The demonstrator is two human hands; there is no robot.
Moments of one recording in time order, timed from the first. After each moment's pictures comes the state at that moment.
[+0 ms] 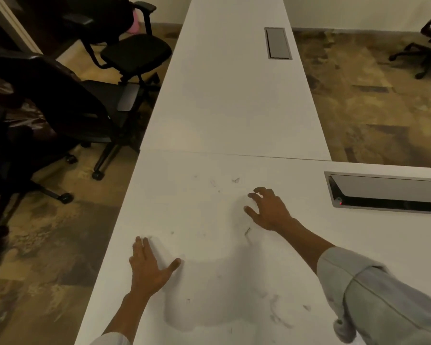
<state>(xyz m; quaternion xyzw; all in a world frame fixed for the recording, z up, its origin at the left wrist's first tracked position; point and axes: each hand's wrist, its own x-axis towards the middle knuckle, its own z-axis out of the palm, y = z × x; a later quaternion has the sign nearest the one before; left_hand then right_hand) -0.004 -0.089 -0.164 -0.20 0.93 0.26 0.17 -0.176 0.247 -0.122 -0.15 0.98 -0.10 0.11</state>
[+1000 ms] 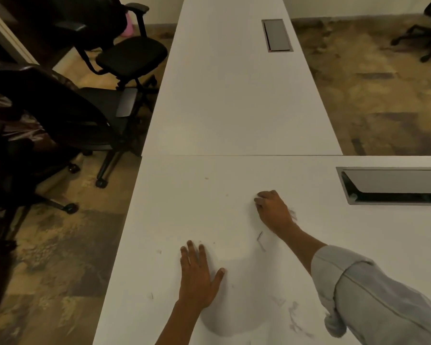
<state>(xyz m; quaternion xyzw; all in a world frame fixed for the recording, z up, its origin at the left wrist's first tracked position) -0.017 -0.007 -0.169 -0.04 0.96 0.16 0.20 -0.199 0.236 -0.195 -0.13 0.98 -0.18 -0.05</state>
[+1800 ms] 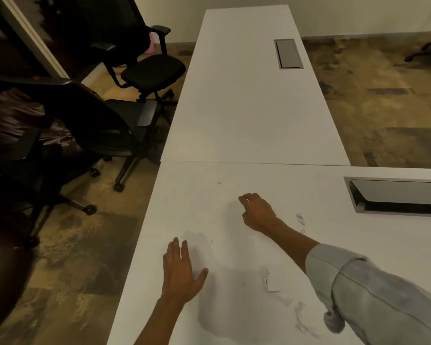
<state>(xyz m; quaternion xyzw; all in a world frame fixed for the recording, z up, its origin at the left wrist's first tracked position) -0.008 -0.070 -0.135 -0.10 0.97 0.16 0.17 -0.183 0.158 -0.110 -0.18 0.97 -0.12 0.13</state>
